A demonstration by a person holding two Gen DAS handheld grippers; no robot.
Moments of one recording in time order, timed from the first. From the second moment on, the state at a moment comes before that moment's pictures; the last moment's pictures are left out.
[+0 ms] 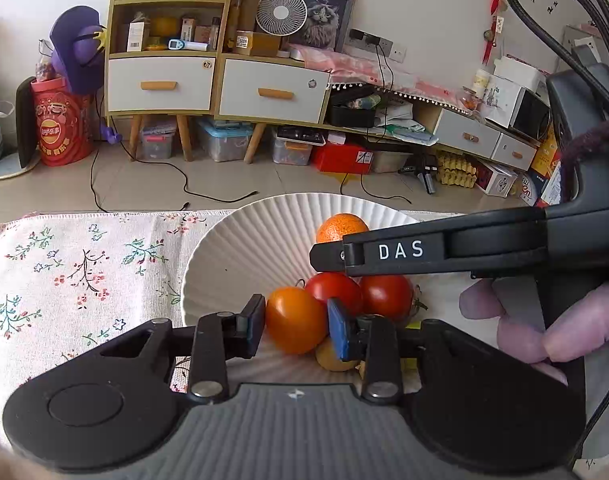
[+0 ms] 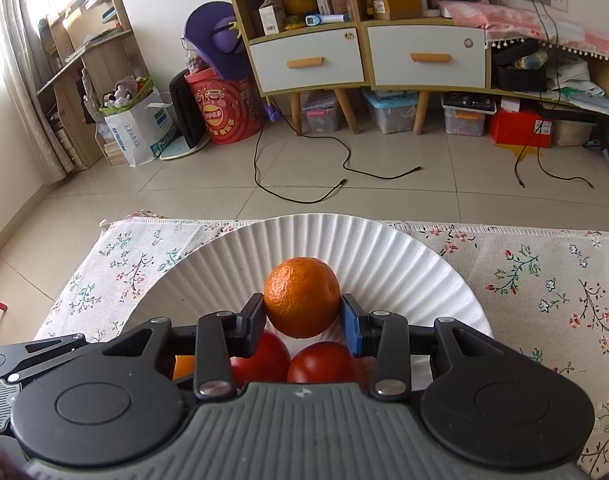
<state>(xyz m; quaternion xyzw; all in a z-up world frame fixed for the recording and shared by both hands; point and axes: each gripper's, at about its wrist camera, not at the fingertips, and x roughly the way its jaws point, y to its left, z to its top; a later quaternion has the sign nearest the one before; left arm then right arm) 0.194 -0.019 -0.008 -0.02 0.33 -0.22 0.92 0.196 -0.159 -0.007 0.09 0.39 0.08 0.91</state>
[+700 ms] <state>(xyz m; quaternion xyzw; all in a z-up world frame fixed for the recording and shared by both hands) 0.163 0.002 0.023 0.01 0.32 -0.19 0.93 0.150 -0.177 0.027 0.08 0.37 0.07 0.92</state>
